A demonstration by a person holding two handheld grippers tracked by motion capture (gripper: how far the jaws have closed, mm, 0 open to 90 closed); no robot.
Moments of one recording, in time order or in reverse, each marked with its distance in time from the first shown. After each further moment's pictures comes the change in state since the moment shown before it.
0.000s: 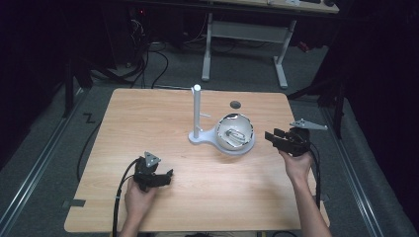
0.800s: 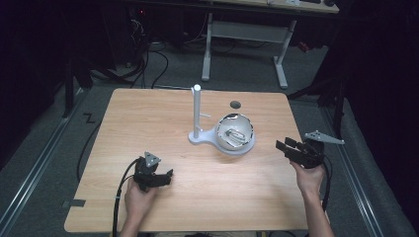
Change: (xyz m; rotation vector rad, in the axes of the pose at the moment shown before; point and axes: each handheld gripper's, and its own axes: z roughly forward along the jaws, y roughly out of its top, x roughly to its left) left arm 0.000 0.000 0.000 0.001 0.000 0.002; right arm -0.012 -0.027 -0.036 -0.039 -0.009 0.031
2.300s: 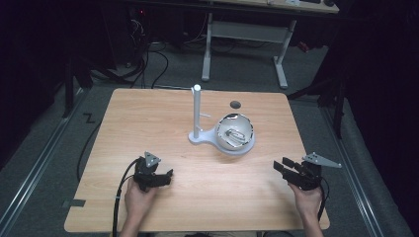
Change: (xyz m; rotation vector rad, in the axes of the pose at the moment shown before) left arm 0.000 0.000 0.000 0.000 0.001 0.000; right arm 0.012 -0.060 -0.011 0.029 0.031 0.020
